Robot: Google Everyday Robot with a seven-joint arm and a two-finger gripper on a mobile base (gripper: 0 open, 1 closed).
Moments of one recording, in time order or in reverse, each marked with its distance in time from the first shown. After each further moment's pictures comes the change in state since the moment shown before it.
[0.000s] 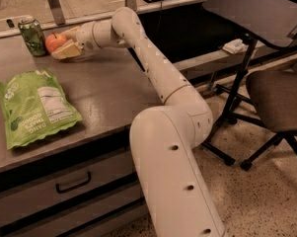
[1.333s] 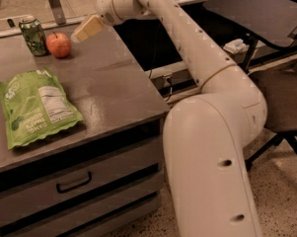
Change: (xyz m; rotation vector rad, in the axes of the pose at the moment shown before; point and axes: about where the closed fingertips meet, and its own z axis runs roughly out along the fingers) arm -0.068 -0.024 -0.119 0.156 0.122 -0.076
